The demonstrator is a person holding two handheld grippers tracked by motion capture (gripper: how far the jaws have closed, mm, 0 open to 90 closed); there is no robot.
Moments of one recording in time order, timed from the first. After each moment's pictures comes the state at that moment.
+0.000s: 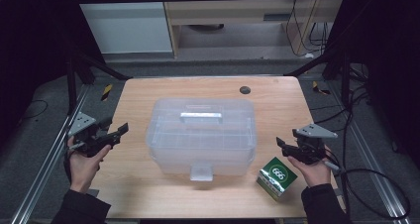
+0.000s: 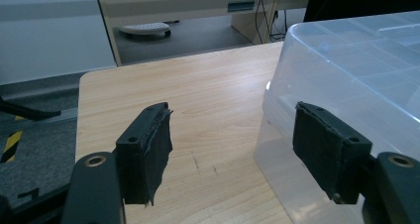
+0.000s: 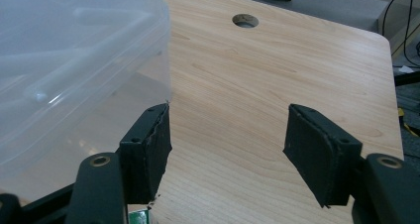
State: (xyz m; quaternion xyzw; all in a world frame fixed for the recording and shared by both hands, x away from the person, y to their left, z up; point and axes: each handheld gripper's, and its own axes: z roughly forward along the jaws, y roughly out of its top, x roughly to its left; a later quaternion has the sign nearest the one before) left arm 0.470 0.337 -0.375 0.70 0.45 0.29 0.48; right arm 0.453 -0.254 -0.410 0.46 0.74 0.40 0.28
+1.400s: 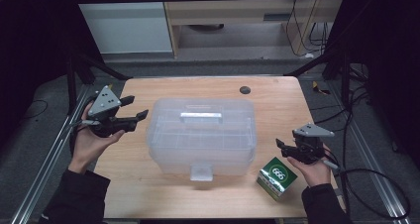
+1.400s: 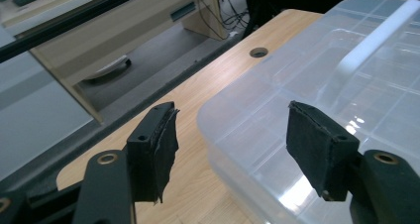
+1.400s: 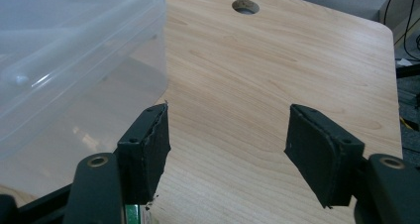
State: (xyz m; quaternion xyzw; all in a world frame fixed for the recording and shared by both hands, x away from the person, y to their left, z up) left arm 0.482 0.266 -0.289 0.81 0.26 0.30 0.43; right arm 0.457 -0.253 -0.415 0.46 0.75 0.37 0.28
